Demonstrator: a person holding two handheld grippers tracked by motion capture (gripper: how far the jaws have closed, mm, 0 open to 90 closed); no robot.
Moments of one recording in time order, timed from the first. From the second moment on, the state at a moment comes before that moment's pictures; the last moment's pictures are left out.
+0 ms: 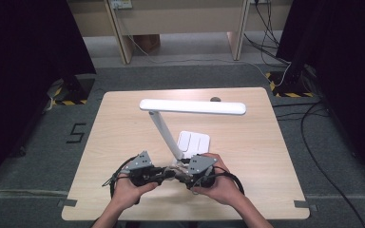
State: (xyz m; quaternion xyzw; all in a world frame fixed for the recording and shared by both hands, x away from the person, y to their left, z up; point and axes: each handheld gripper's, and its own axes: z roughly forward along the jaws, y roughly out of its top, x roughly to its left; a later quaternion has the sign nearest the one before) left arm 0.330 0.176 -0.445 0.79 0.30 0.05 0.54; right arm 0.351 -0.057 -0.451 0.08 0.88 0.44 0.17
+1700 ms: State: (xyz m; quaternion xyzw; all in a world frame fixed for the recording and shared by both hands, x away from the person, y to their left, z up) left arm 0.382 0.190 -0.402 0.69 0.39 0.16 0.58; right arm 0.380 -0.046 -0.470 0.18 0.90 0.35 0.17
